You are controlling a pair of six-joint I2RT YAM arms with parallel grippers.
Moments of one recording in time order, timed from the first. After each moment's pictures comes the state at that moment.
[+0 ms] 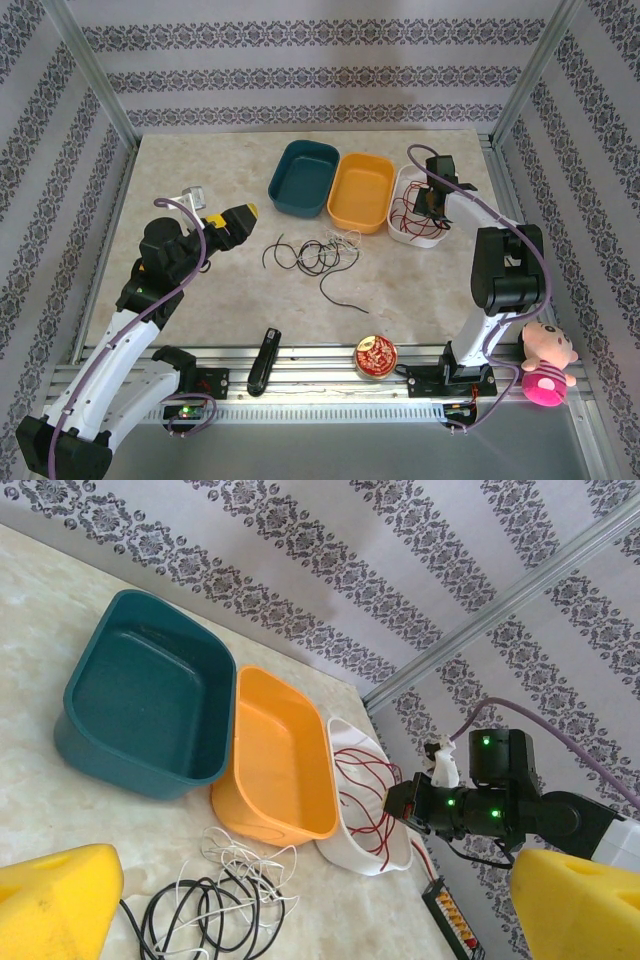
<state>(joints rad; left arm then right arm) -0.29 0.76 0.70 -0.10 0.26 -0.73 0.04 1.78 1.20 -0.46 0.18 0.39</state>
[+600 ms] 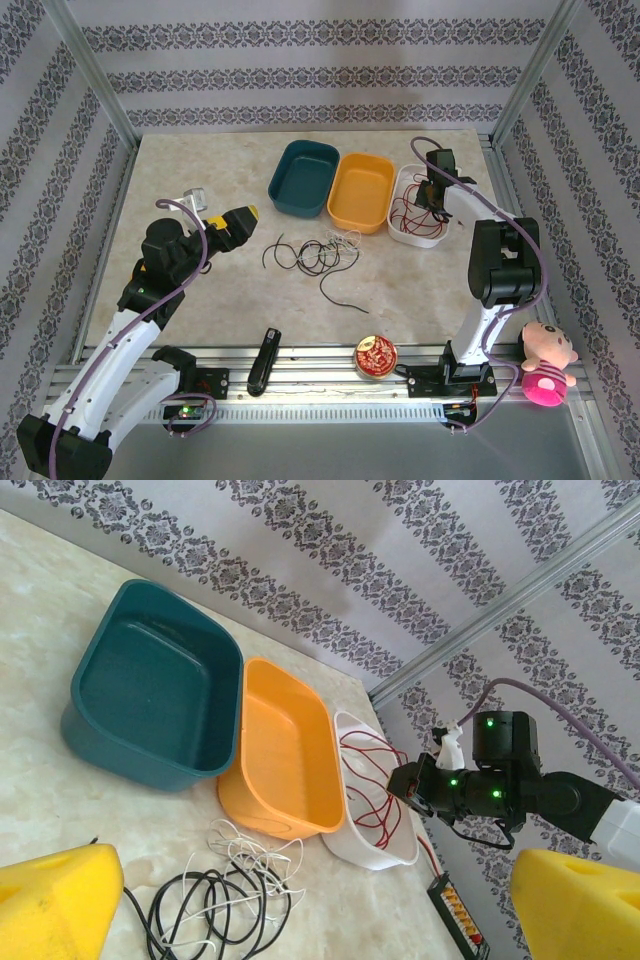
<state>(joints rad) -0.29 0.76 0.68 -0.10 0.26 -0.73 0.03 1.84 1.28 -0.47 0.20 0.44</state>
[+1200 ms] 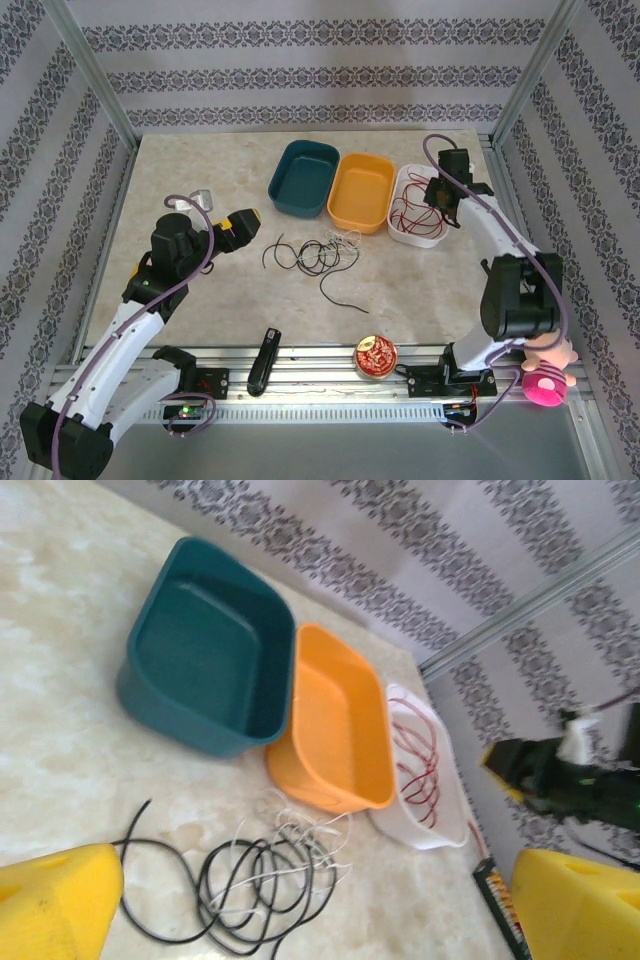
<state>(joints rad) -0.29 0.83 0.71 -0.21 0.22 -0.69 0.03 1.56 1.18 -0.51 0.19 0.43</state>
